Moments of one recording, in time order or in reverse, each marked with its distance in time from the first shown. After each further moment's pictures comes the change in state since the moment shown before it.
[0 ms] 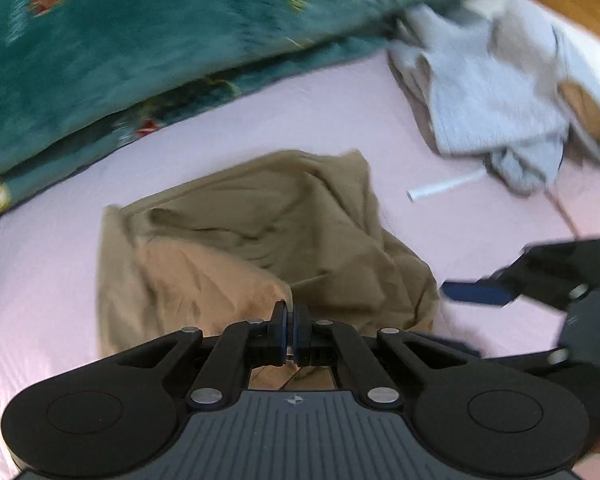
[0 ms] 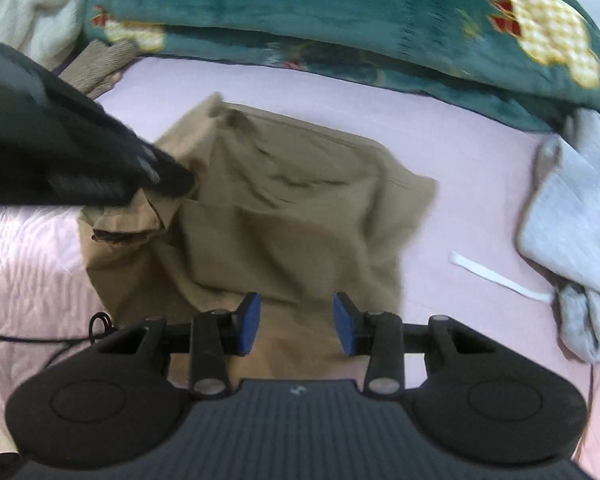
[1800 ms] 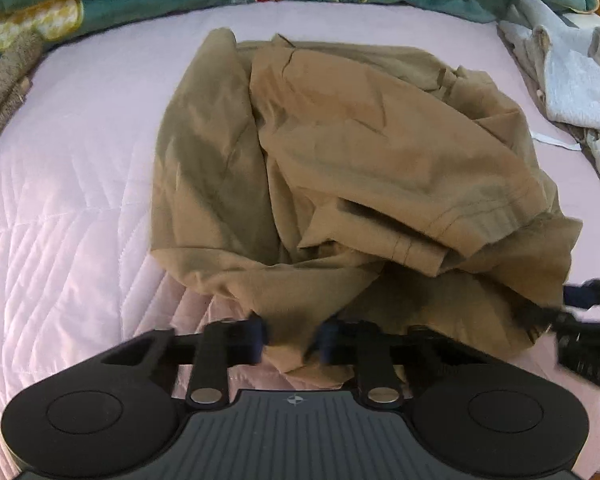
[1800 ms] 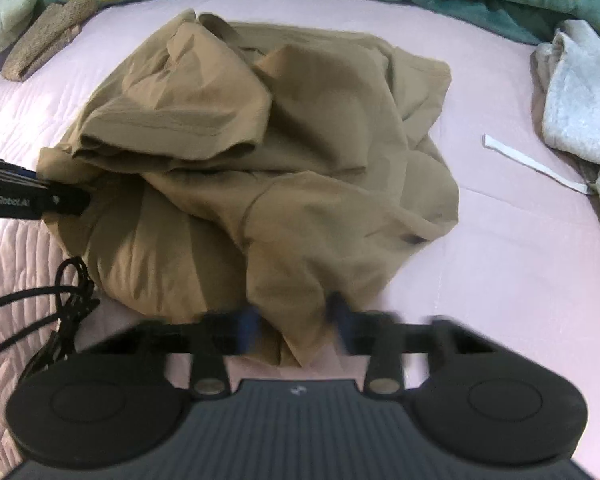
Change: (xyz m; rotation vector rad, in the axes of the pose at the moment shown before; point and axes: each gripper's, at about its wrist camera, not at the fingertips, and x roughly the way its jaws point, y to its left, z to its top) left arm 0.061 0.125 -0.156 -0.301 0.054 0.027; right arm 0.079 0.043 -0.067 0.106 0.110 -0.048
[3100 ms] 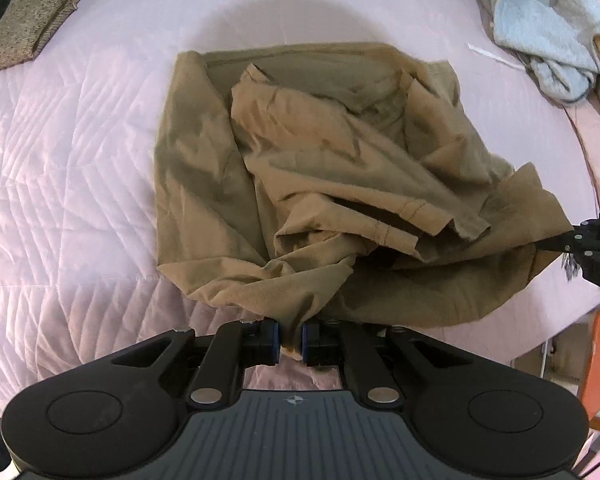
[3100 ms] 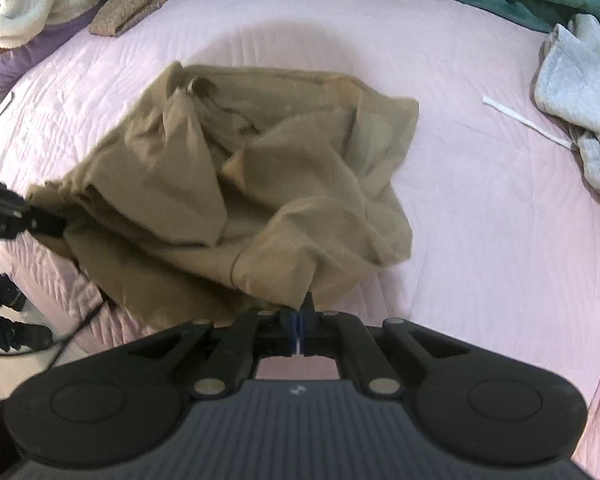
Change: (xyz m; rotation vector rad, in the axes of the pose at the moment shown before) left arm -0.129 -0.007 -0.077 -0.084 0.200 -0.041; right arm -0.130 0.015 -0.052 -0.070 0.094 0.140
